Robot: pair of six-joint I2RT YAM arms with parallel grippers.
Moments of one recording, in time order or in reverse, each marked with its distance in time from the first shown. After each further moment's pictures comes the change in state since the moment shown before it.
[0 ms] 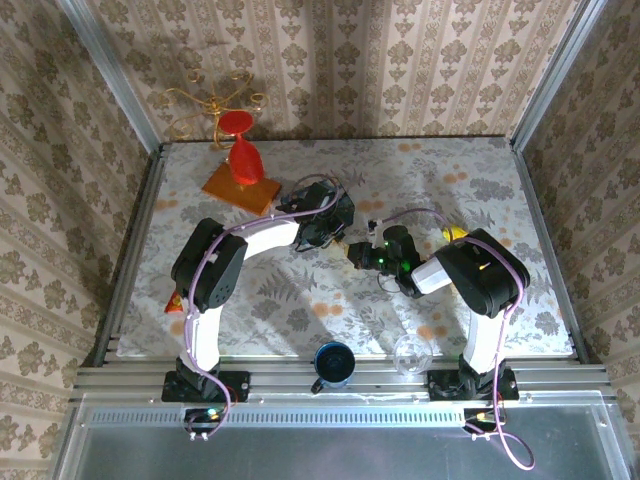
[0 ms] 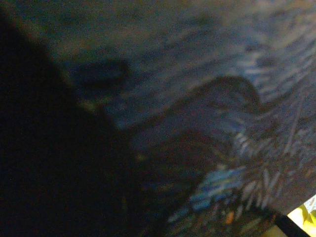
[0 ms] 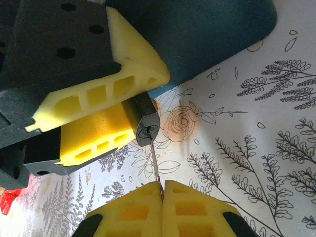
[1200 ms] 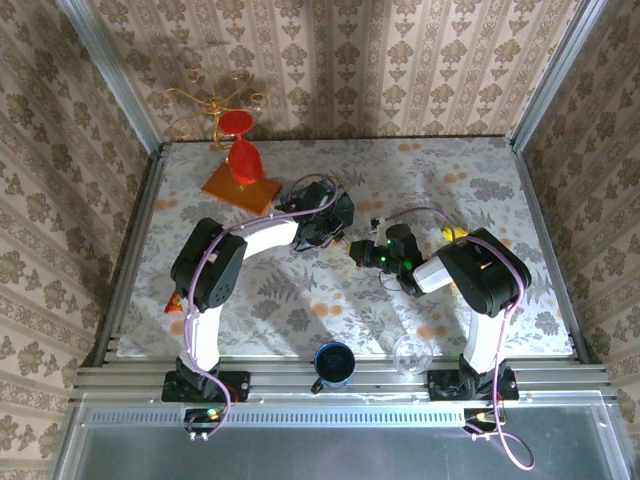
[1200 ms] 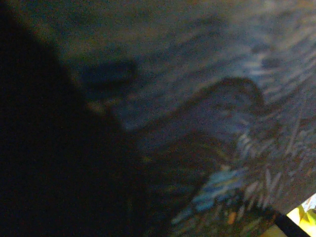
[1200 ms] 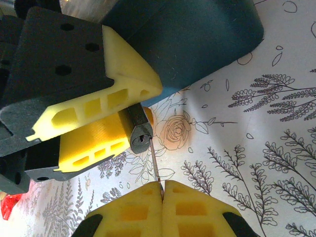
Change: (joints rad) left arm 0.008 0.000 -0.001 0.001 0.015 -0.003; right arm -0.018 0.000 0.000 0.011 -0.008 0.000
